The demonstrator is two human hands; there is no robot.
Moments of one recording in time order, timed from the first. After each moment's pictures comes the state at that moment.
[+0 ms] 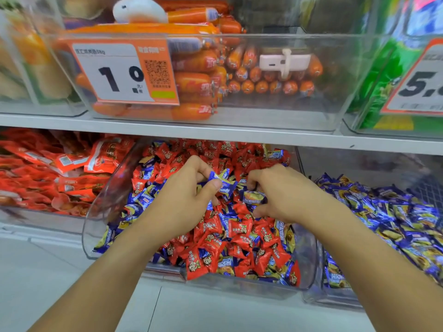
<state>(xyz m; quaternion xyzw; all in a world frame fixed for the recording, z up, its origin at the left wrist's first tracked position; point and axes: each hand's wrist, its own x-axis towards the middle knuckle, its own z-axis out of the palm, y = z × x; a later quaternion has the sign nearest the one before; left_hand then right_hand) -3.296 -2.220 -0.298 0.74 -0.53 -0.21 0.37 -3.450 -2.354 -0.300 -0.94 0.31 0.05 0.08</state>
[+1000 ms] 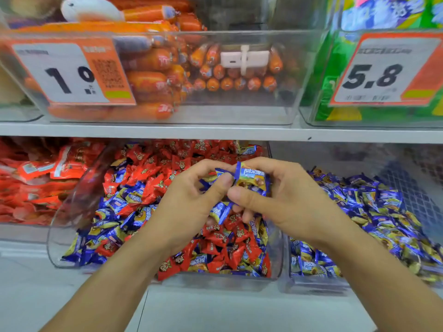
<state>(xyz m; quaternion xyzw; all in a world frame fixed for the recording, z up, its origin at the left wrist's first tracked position) -3.353 -2.235 -0.295 0.60 -0.45 -0.39 0.53 -3.512 -2.312 -0.277 -0.74 0.26 -0.25 0.57</state>
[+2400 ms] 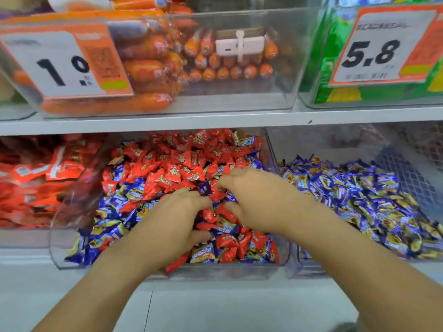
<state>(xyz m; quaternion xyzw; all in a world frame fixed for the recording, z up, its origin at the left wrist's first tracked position) -3.314 -2.212 -0.322 0.70 -0.70 -0.08 0.07 -3.471 -2.311 -0.304 -0.96 0.26 -0.02 0.04</state>
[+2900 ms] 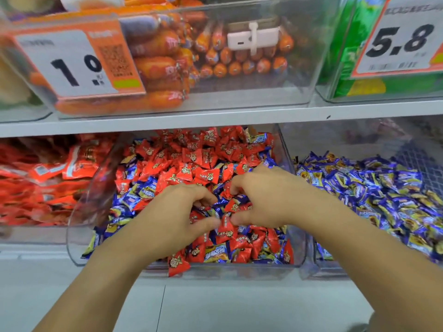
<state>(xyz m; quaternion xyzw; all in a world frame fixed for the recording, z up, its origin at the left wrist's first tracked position) -3.299 -2.205 -0.307 0.72 -0.66 -0.15 0.13 -3.462 -2.324 -0.309 -0.94 0.31 0.05 0.10</state>
